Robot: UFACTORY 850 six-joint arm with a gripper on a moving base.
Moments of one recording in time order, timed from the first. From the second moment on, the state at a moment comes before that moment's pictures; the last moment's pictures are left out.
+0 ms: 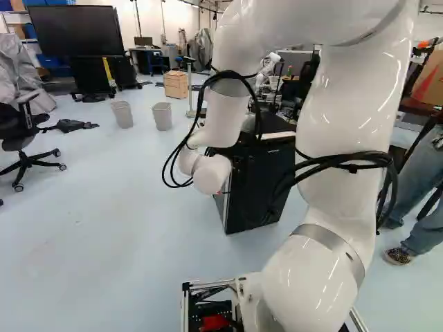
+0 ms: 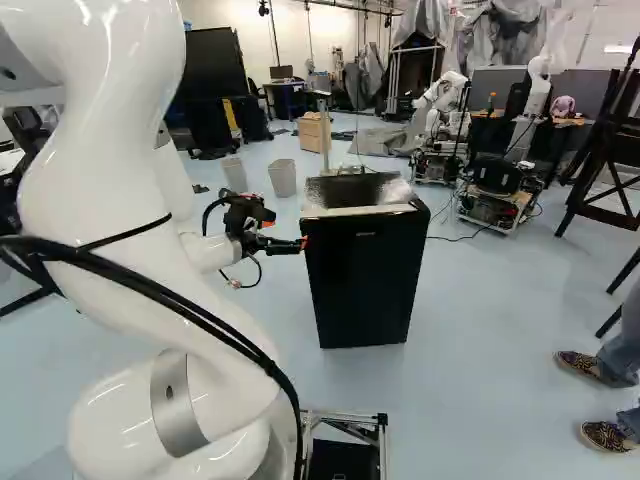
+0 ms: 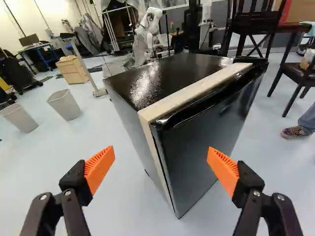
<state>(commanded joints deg) 31.4 -15.7 -24.6 60.6 66.4 0.0</state>
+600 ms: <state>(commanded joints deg) 32.0 -23.7 -30.5 67.0 66.4 0.0</state>
